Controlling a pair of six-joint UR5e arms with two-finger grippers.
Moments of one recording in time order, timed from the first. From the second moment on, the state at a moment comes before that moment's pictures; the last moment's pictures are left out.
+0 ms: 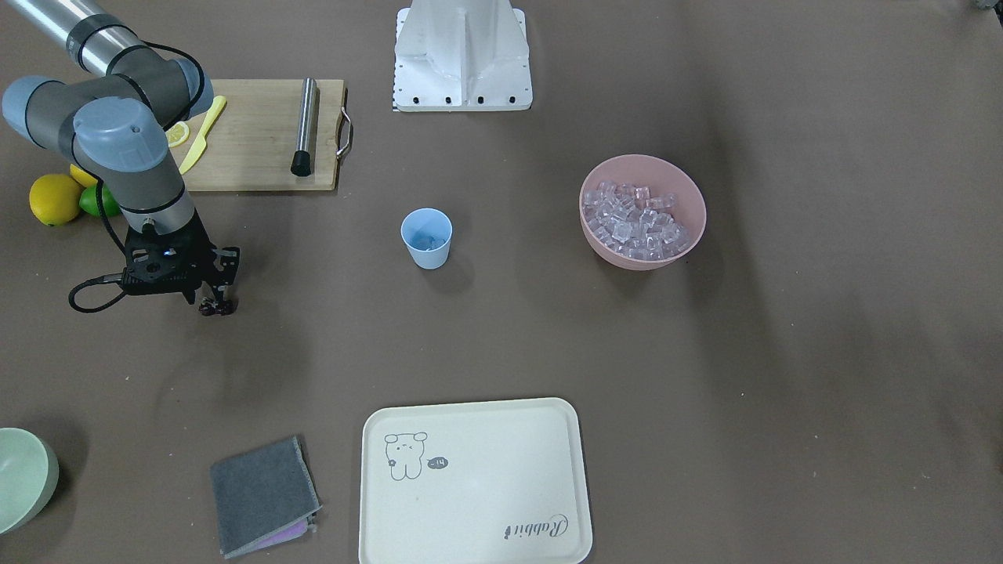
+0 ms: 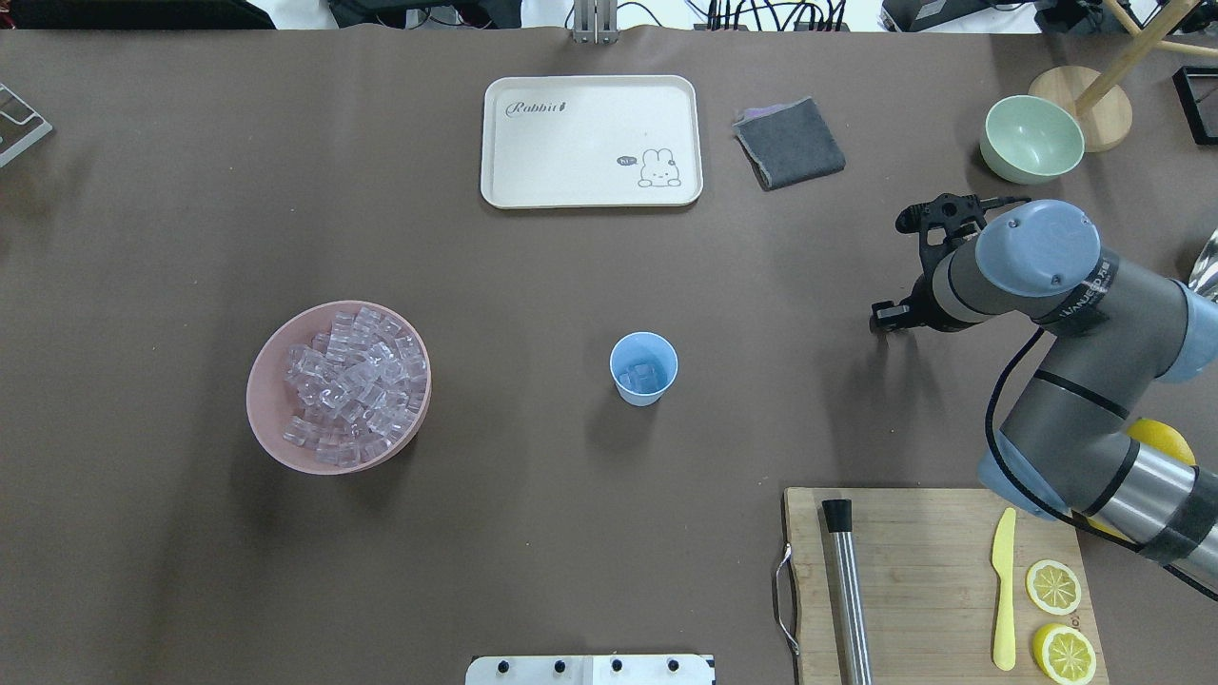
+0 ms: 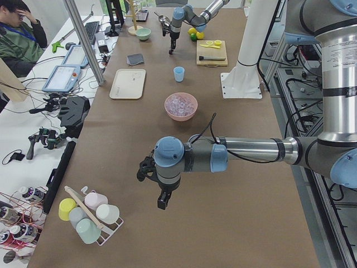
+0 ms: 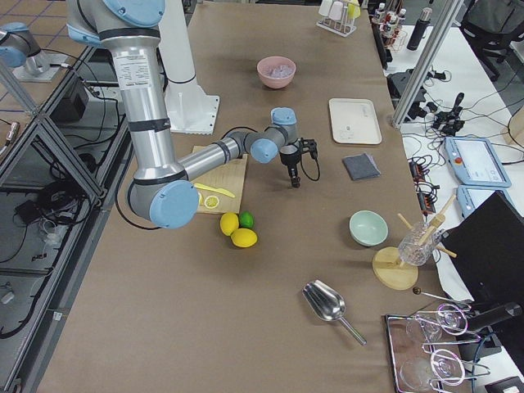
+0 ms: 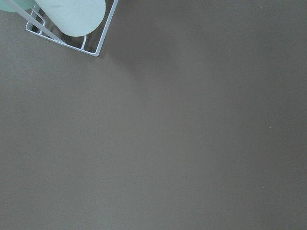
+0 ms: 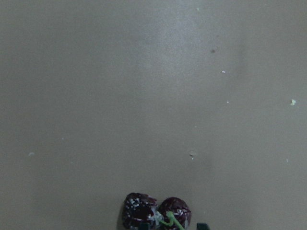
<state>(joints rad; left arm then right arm) -1.66 -1.42 -1.74 -1.54 -2.34 0.37 0.72 -1.37 1.72 -1.27 1.82 0.88</state>
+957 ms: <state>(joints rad) -1.66 -1.42 -1.74 -1.54 -2.34 0.37 0.74 -1.35 1.72 -1.28 1.82 0.86</state>
